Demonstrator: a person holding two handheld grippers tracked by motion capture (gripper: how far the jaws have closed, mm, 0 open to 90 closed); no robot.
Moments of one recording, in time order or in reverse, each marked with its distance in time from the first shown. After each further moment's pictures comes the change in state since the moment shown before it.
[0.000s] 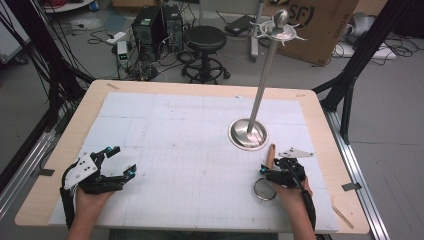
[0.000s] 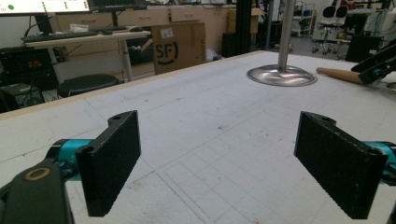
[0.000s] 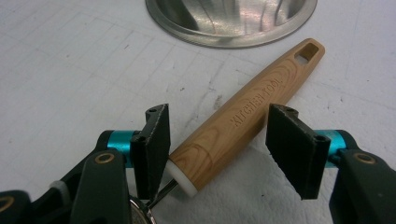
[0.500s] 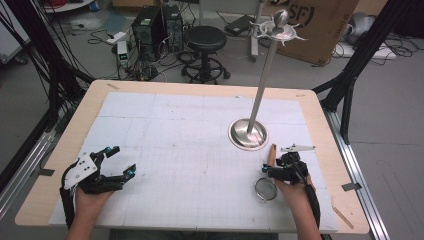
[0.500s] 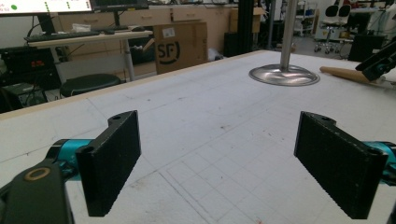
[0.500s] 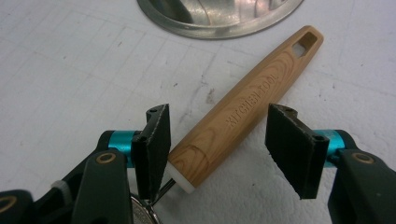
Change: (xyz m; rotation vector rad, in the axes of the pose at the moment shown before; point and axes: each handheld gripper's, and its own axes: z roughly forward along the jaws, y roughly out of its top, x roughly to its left) left arm 0.001 0.000 0.000 -0.003 0.007 0.002; right arm -0.007 0.013 -0.001 0.102 0.022 0.072
